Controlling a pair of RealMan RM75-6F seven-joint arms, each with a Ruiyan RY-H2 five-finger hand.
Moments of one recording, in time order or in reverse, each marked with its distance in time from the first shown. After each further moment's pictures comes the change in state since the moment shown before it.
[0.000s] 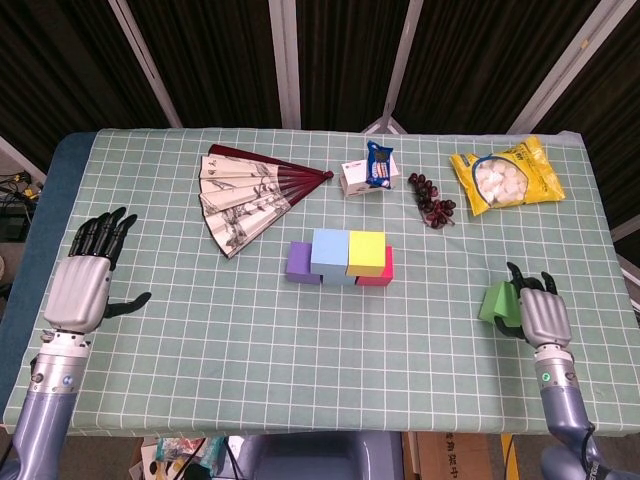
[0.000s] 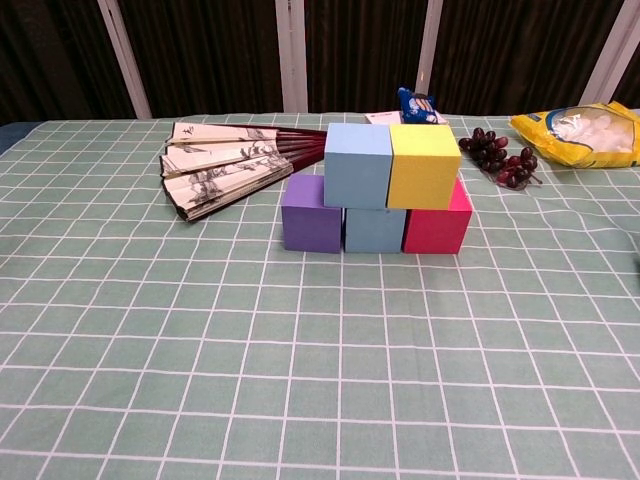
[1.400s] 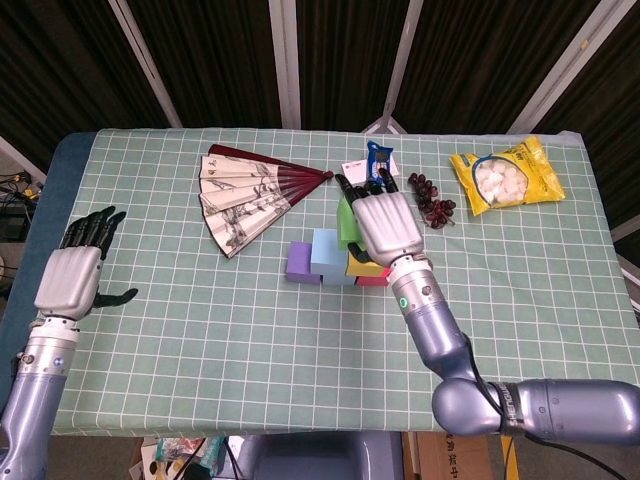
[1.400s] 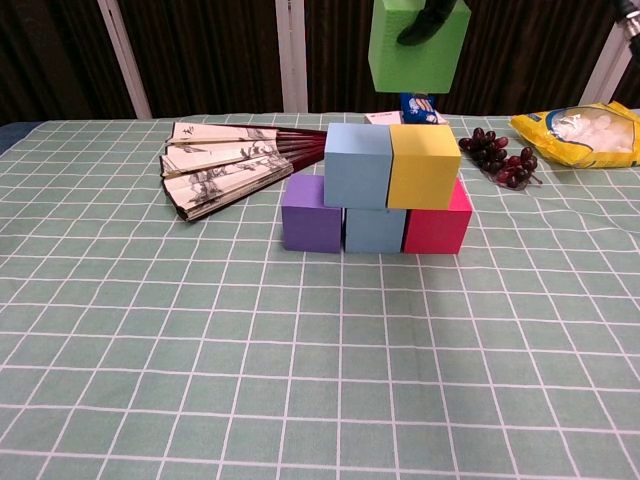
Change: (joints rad) left arm -0.020 0.077 -0.061 0.023 -0.176 -0.142 -0.010; right arm 0.794 0.106 0.327 -0.510 0.782 0.087 -0.707
